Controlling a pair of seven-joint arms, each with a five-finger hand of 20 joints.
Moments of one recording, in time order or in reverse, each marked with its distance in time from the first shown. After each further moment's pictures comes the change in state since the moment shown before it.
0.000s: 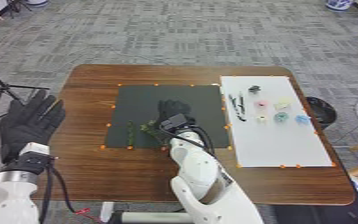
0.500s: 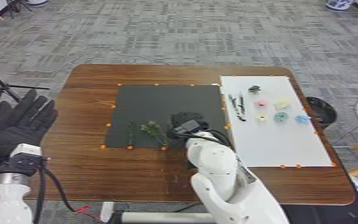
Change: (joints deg) left arm 1.1 -1.2 -2.4 -0.4 -0.1 0.0 0.0; right arm 0.2 7.5 1.3 -8.7 6.3 -24.6 1.0
